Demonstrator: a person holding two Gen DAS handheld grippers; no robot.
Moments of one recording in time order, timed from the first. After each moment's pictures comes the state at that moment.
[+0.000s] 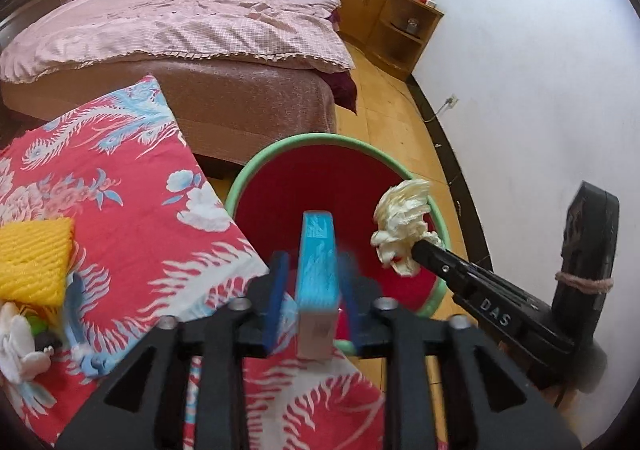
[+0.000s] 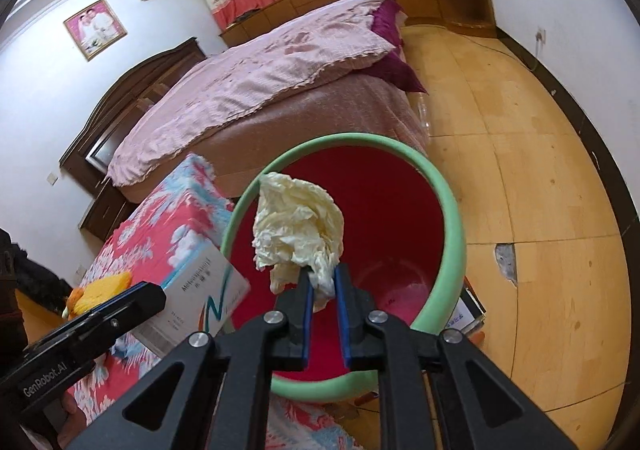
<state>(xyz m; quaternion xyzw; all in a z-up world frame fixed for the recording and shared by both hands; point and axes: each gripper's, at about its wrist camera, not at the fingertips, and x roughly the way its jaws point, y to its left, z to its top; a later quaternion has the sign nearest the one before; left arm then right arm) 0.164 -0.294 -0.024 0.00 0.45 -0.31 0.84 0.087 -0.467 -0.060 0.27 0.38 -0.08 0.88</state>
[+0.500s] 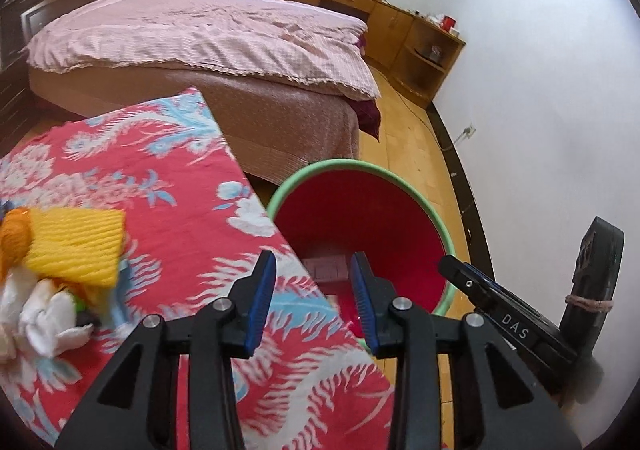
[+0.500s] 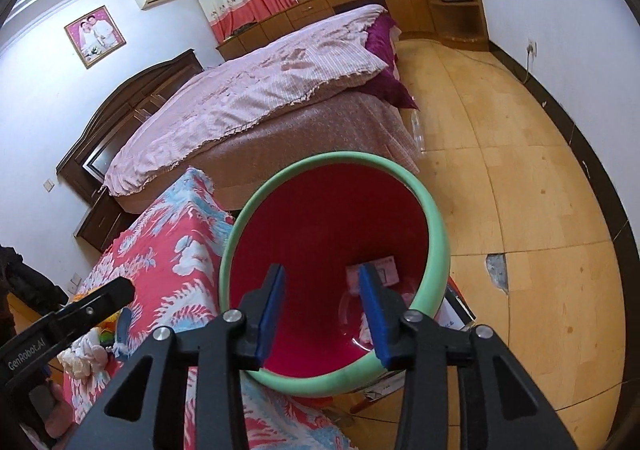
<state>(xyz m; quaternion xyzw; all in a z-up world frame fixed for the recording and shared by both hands) 0.152 -0.253 0.001 -0.04 0.43 -0.27 0.86 0.070 -0.462 -0.040 0.25 0.35 -0.09 0.90</state>
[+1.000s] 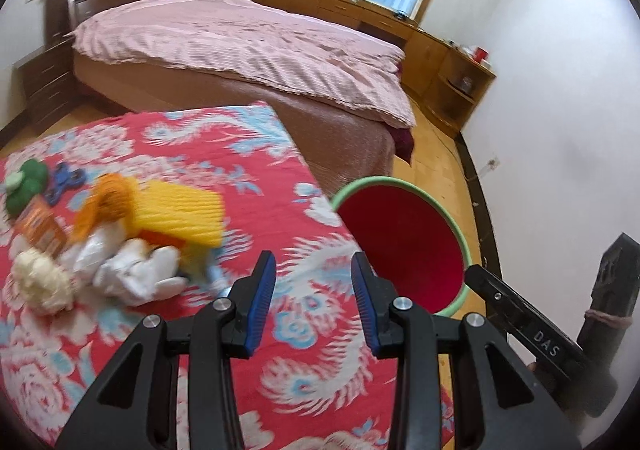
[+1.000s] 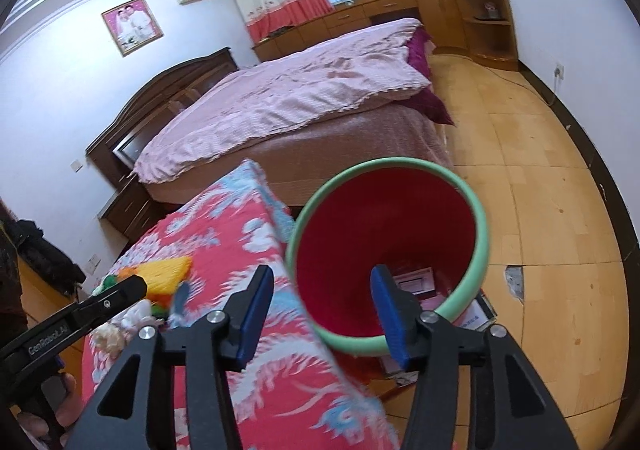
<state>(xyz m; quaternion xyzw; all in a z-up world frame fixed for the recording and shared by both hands) 0.121 -0.177 0.022 -0.08 0.41 -0.20 0.89 0.048 -0.403 -0.001 0.23 0.34 -0.04 0.91</state>
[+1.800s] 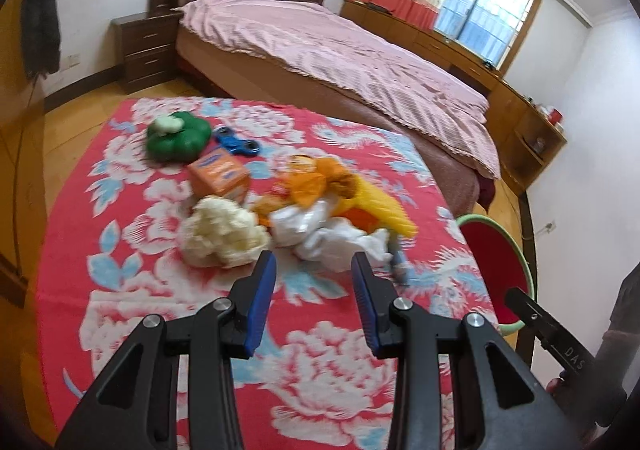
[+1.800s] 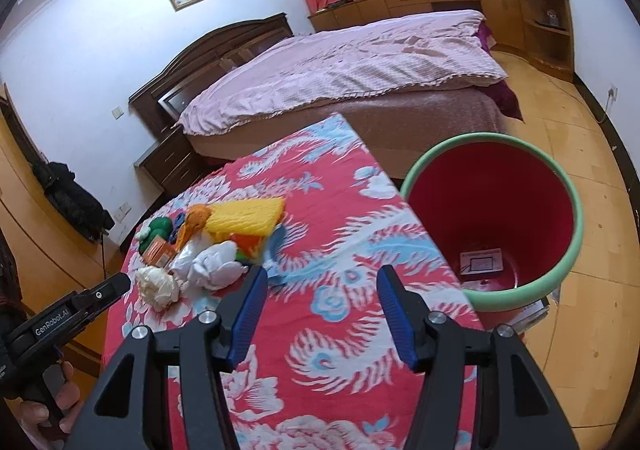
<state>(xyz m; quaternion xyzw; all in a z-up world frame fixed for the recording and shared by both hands) 0.084 -0.021 0.015 -0.14 0.40 -0.05 0.90 0.060 -0.288 0.003 0.18 0.37 0.05 0.91</state>
